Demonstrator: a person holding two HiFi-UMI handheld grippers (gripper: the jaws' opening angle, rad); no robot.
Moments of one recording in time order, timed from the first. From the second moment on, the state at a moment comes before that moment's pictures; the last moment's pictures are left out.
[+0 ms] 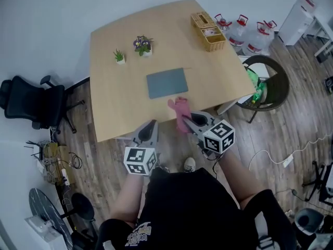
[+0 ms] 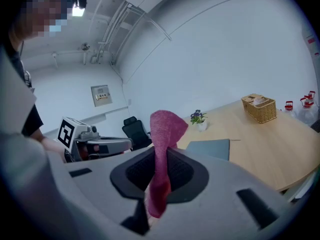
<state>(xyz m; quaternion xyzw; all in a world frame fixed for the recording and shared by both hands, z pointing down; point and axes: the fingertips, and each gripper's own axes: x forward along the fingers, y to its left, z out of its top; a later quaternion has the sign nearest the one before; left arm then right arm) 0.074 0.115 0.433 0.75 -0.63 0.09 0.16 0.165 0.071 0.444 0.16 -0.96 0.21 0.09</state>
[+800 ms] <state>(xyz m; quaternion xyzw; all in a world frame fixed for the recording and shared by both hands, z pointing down) 0.052 0.173 0.452 0.78 -0.59 0.09 0.18 0.124 0.137 0.446 0.19 -0.95 0.22 0.10</state>
